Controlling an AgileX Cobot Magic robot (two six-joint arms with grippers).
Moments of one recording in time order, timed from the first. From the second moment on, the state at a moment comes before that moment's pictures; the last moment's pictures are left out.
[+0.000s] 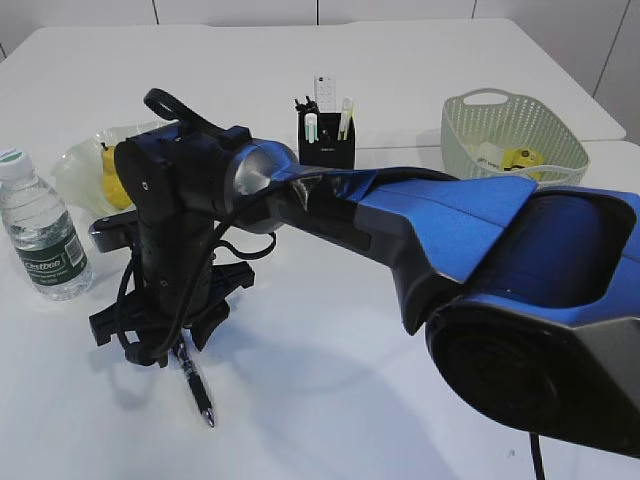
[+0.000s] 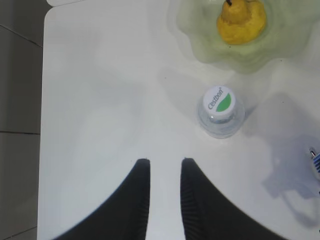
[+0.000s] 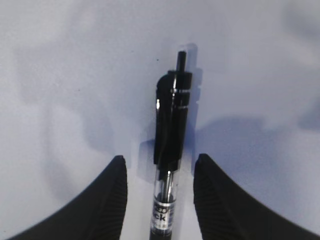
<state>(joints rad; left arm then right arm) -0.23 1.45 -1.54 0.37 1.24 -0.26 0.82 2.56 -2.28 0.12 1.23 0.23</state>
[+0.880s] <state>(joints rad) -0.23 1.44 -1.54 0.37 1.25 -0.26 0.82 2.57 -2.28 0.11 1.23 0.23</state>
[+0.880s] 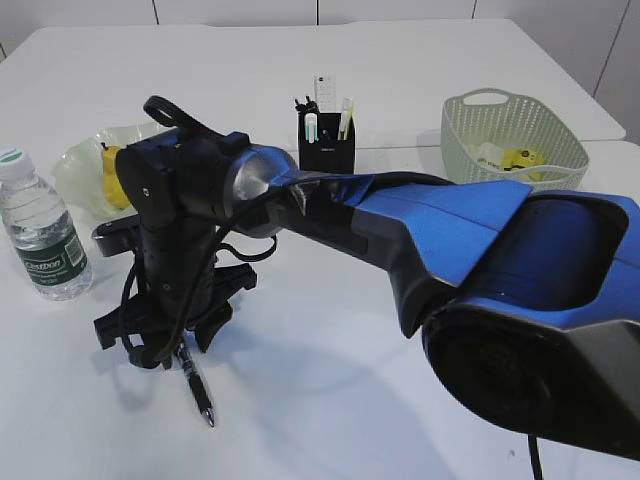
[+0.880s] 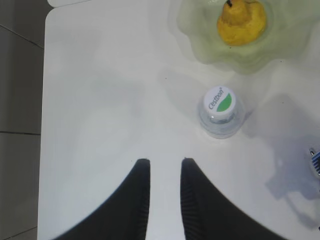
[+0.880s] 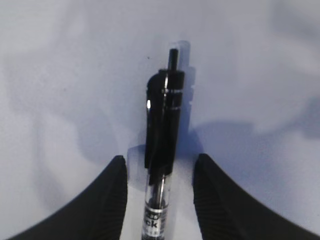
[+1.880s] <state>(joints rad) -0.23 1.44 -1.54 0.37 1.25 -0.26 0.82 2.57 -2.29 0.11 1.23 0.23</state>
